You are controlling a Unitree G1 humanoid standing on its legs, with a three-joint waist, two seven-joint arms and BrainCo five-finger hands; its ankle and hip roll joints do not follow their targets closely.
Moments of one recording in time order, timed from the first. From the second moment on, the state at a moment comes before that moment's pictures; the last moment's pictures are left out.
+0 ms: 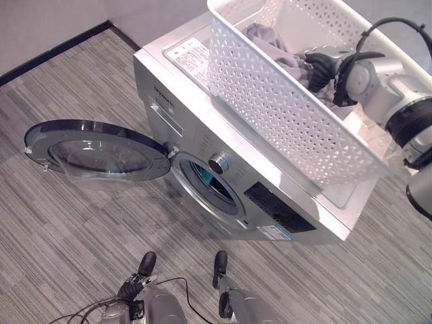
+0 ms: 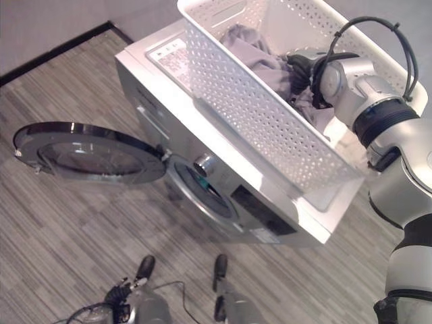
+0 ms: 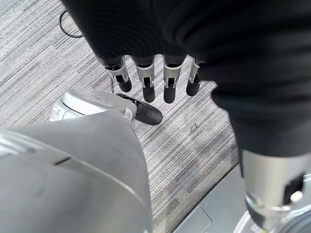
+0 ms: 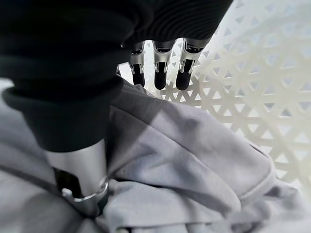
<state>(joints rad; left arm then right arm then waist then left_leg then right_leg) -0.06 0.32 -0.18 1.16 -0.47 -0.13 0.02 -1.57 -0.81 1.23 0.96 -0.04 -0.03 0.20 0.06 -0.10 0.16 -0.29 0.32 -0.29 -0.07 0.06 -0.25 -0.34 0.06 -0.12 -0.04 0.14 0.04</state>
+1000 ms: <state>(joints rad) -0.07 0.31 -0.12 1.15 -0.45 -0.13 0.03 -1.53 -0.99 0.92 0.71 0.33 -0.14 0.08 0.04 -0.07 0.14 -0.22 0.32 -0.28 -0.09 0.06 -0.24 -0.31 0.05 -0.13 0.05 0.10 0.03</state>
